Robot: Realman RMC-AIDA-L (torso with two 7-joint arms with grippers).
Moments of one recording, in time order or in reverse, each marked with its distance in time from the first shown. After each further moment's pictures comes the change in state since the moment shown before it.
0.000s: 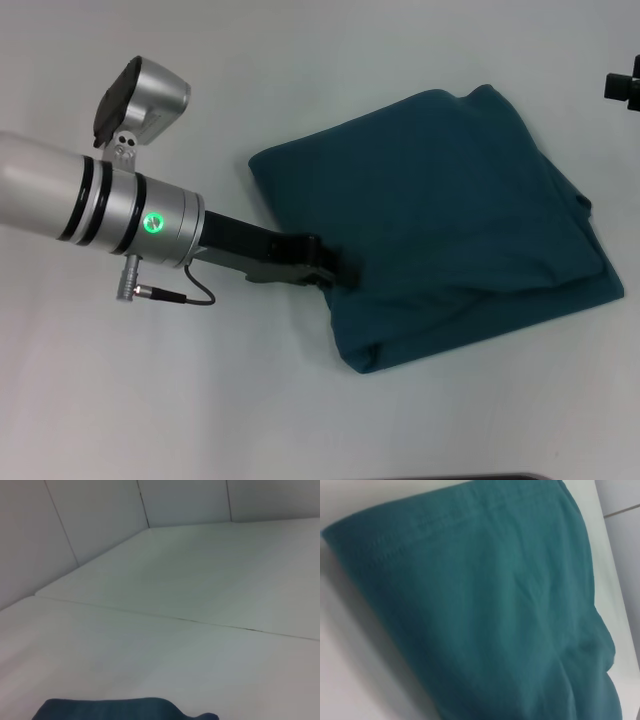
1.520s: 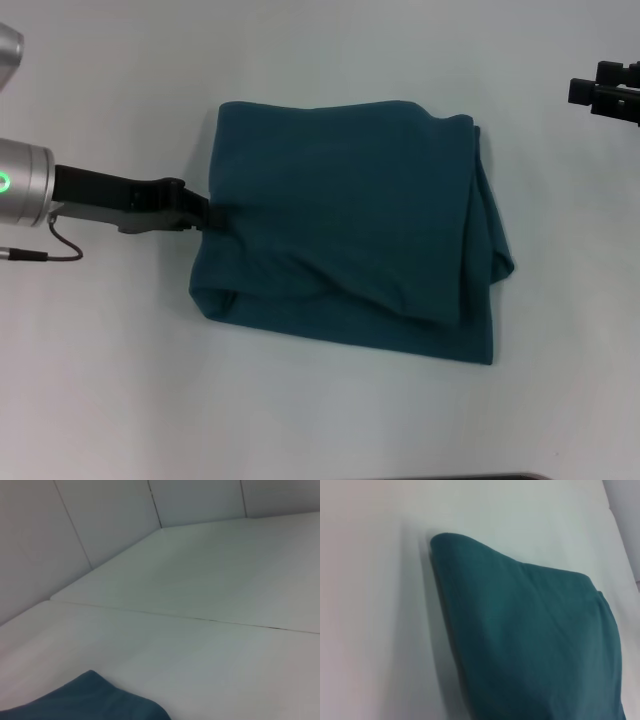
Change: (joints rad) left arm 0.080 0.159 -0.118 -0.062 0.000 0.066 0.044; right arm 0.027 0.026 -0.012 0.053 0.000 0.024 -0.007
